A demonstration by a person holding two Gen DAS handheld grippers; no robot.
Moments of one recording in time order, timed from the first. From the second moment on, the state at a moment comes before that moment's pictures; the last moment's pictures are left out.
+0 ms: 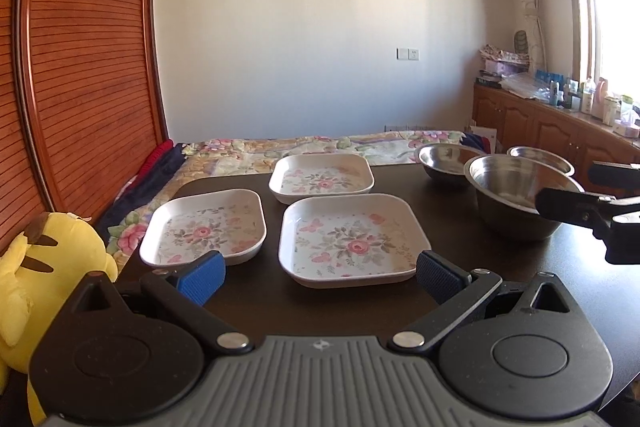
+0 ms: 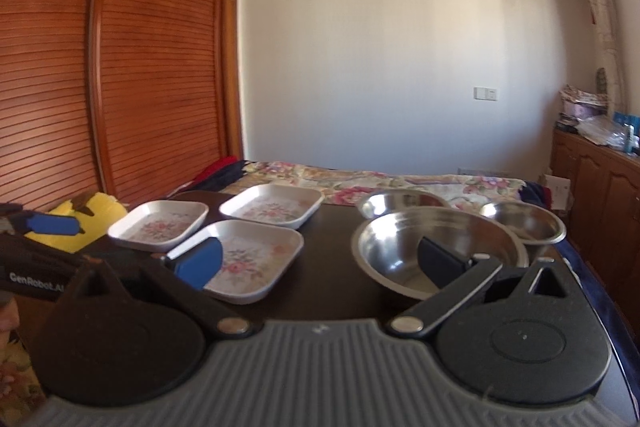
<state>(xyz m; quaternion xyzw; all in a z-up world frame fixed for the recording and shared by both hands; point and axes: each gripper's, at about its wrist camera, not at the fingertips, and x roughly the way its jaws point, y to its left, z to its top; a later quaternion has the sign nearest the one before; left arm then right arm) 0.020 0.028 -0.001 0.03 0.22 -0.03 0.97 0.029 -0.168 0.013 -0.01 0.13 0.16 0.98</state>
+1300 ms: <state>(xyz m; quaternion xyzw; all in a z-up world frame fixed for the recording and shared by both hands) 0.115 0.065 -0.034 -0.01 0.29 -0.11 0.95 0.128 -0.120 -0.027 -0.03 0.28 0.27 0.92</state>
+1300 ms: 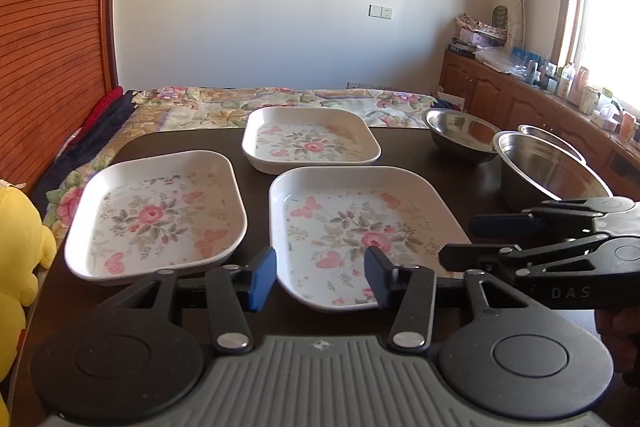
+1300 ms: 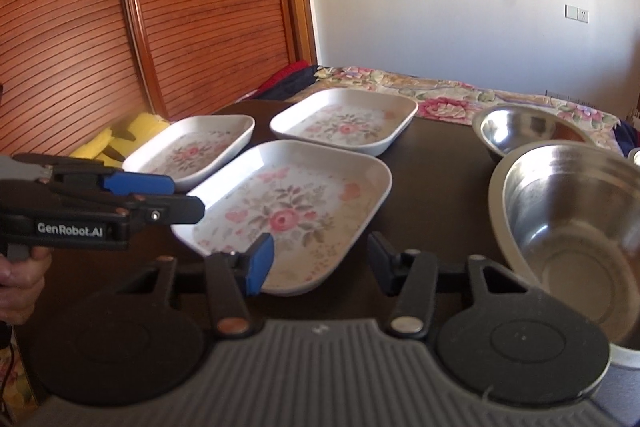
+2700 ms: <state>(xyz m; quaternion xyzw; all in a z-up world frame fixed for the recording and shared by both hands) 0.137 0.071 -0.054 0.00 0.32 -0.10 0.94 0.150 -0.120 -0.037 -0.01 0.31 0.25 0.92</state>
